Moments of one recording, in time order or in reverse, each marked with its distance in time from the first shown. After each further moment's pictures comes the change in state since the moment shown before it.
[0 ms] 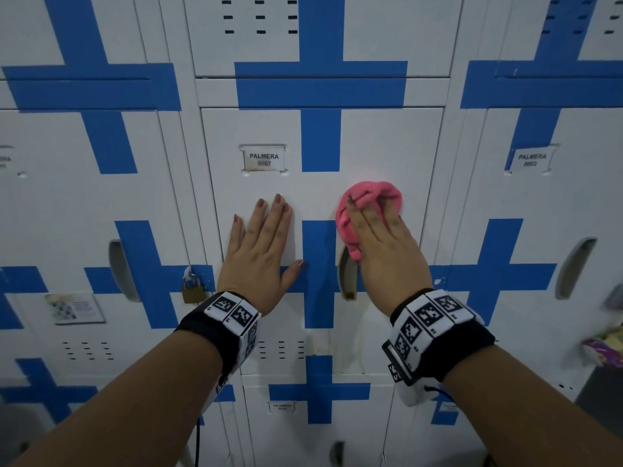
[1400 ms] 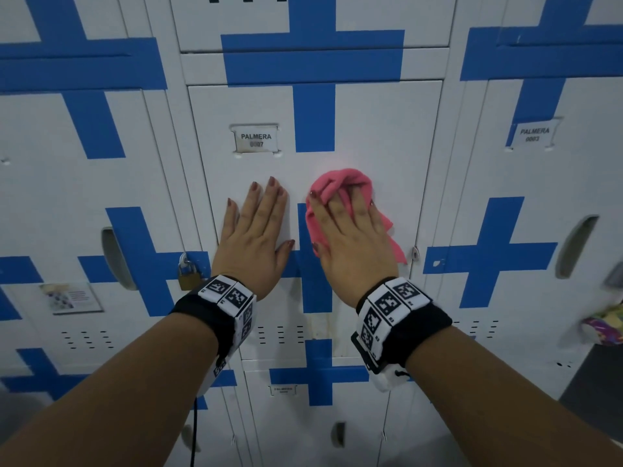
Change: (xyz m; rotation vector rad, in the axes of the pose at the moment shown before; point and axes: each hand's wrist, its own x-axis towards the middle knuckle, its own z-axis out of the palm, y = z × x) left_hand 0.001 -0.002 0.003 -0.006 0.076 0.023; right_hand 0.001 -0.040 0.014 -0.017 0.048 -0.027
